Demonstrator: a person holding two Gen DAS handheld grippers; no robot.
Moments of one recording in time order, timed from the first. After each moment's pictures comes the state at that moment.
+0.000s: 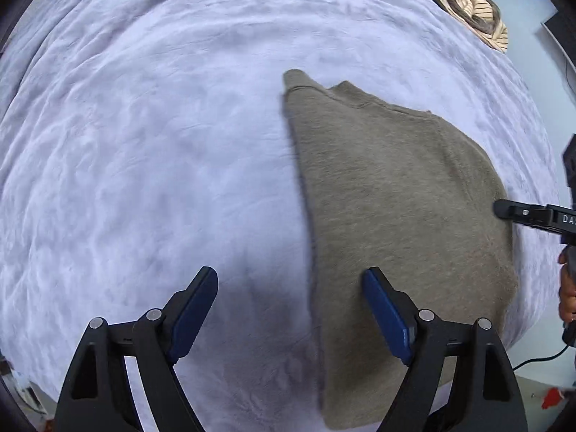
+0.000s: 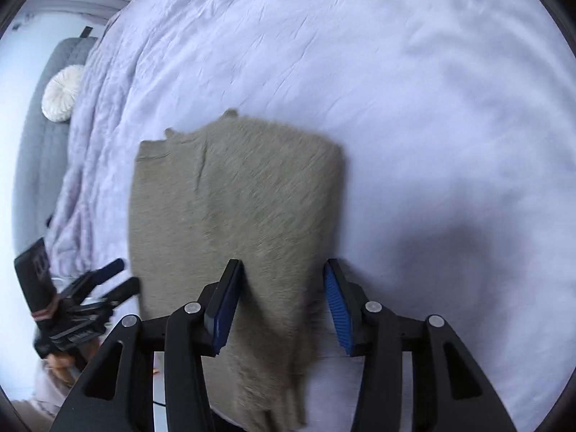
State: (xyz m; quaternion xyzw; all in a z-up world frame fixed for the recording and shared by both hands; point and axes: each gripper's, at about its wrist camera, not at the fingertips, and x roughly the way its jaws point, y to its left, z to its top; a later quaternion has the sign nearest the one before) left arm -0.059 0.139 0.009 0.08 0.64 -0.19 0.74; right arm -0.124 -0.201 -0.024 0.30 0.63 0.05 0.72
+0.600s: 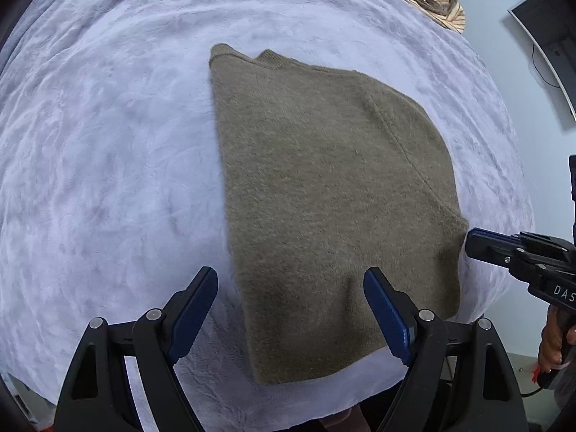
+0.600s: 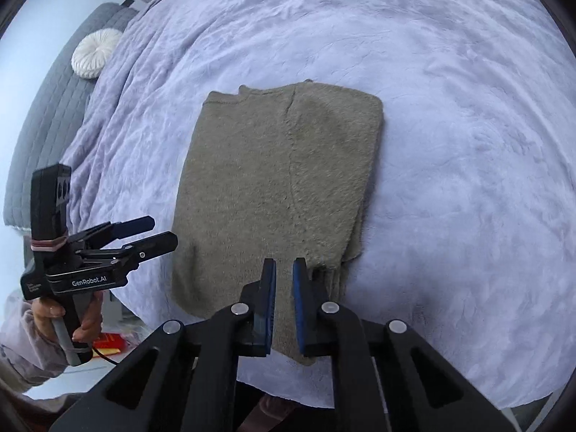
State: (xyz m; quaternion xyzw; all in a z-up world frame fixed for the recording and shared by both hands) left arm -0.115 0.098 0.011 0.06 0.65 -0.26 0.71; right arm -0.219 -0.112 0.030 0.21 0.61 0.08 0.76
